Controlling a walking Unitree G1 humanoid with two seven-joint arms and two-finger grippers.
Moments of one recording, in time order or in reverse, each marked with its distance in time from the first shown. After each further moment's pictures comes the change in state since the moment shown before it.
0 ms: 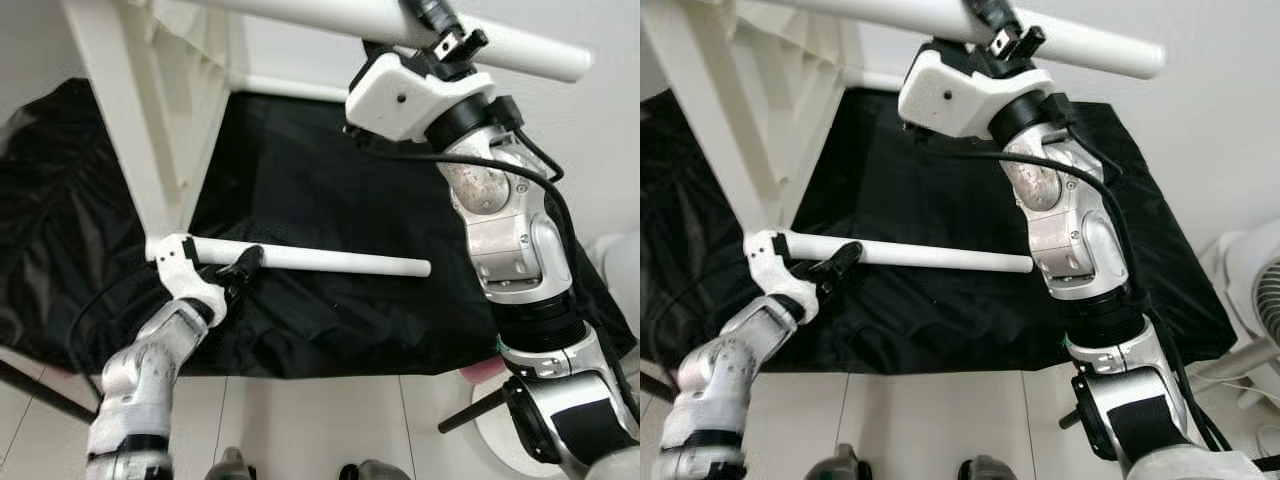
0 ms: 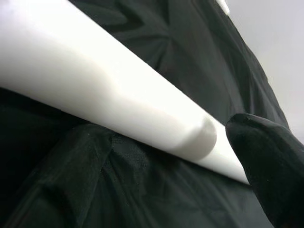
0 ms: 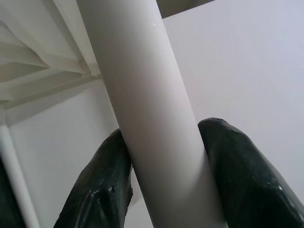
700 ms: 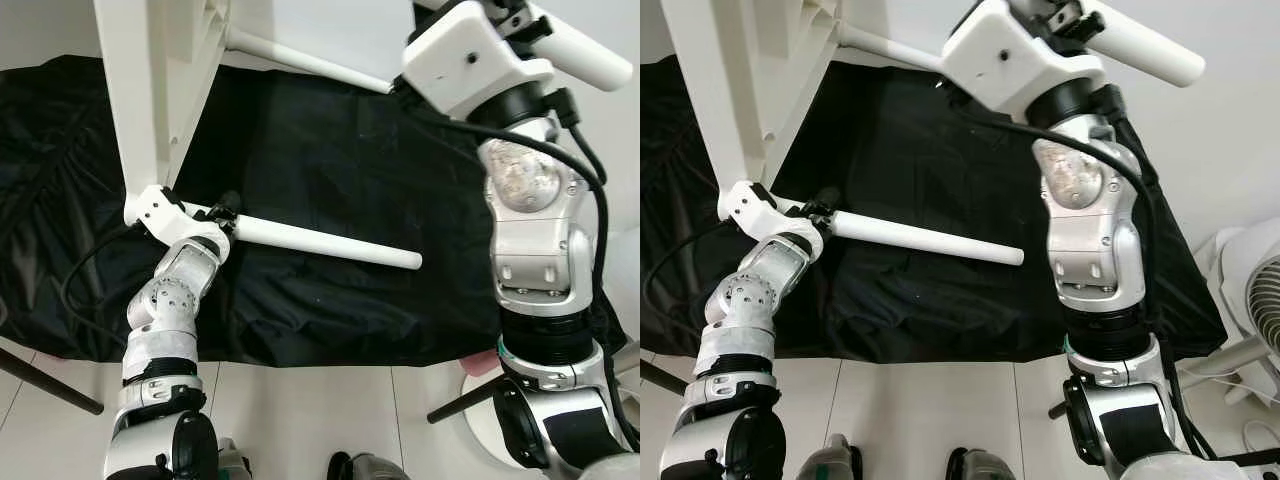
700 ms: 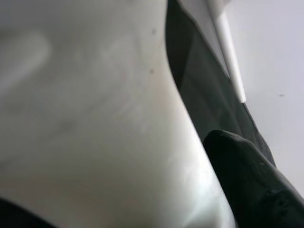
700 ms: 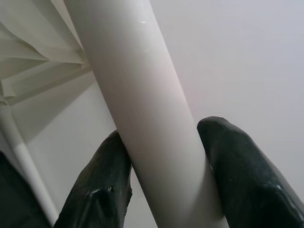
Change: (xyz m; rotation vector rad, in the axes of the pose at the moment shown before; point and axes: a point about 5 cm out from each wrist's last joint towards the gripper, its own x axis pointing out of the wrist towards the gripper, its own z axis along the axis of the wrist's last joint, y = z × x) left arm 0.033 -0.032 0.054 -0.127 -0.180 0.122; right arm -0.015 -0.041 -0.020 0.199 0.172 -0.164
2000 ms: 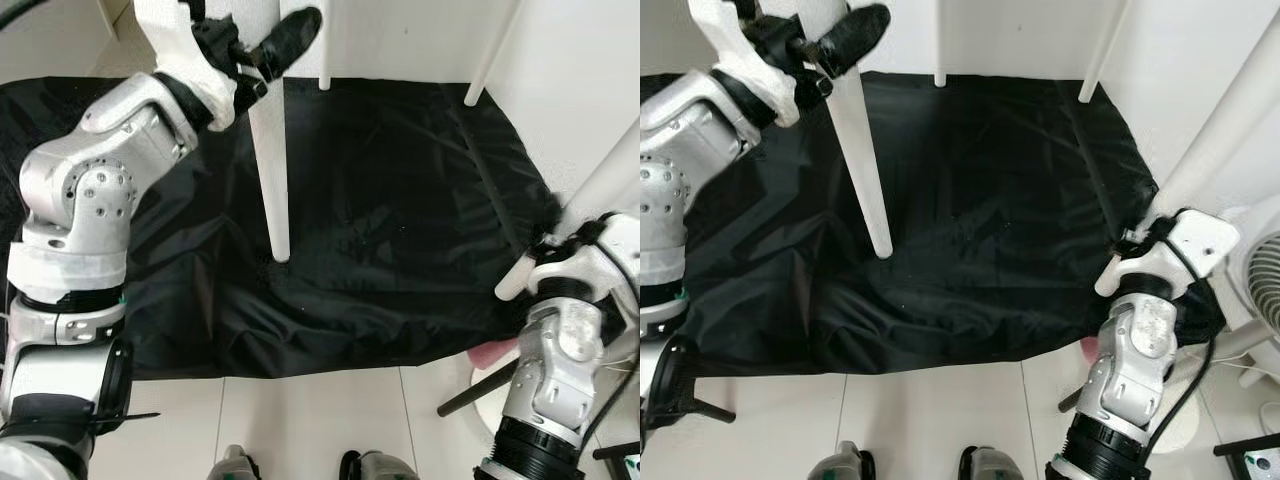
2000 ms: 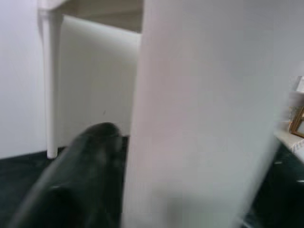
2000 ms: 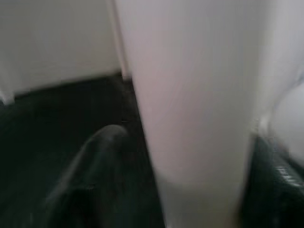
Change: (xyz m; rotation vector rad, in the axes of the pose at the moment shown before) left arm -0.060 -0.153 0.082 0.620 -0.103 -0.886; right arm -0.164 0.035 -0.142 0.746 0.685 -0.452
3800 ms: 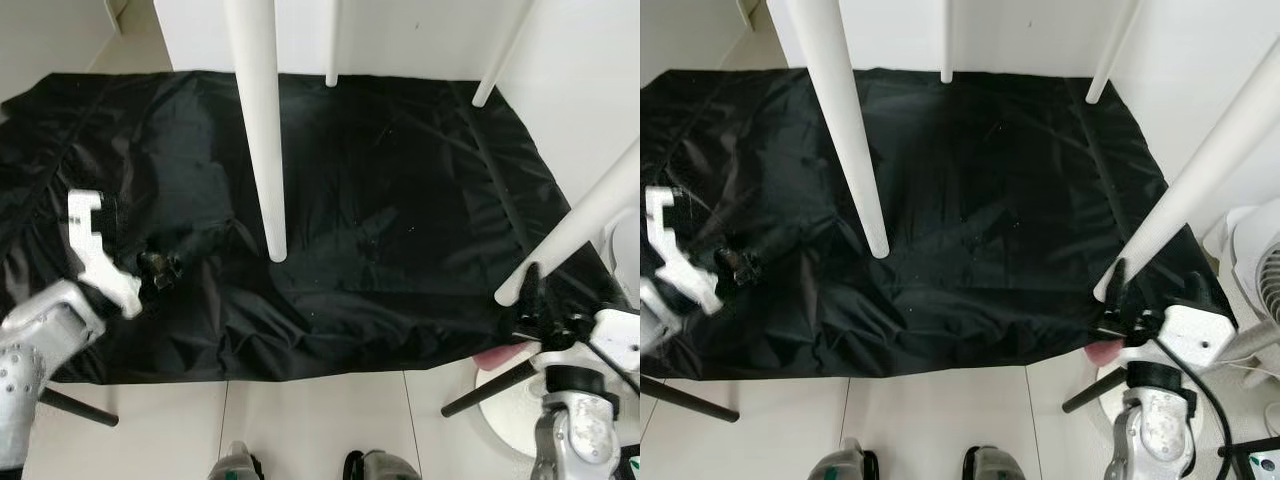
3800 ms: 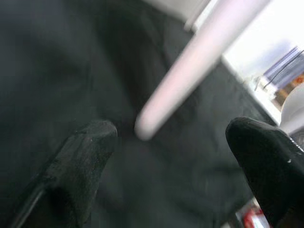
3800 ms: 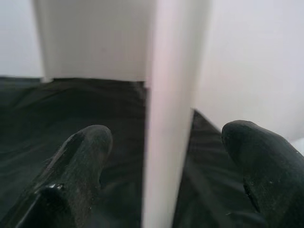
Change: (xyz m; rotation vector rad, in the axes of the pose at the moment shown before) left arm -0.177 0.019 -0.129 -0.387 0.388 0.172; right arm -0.079 -0.029 -0.007 -0.201 -0.121 0.151
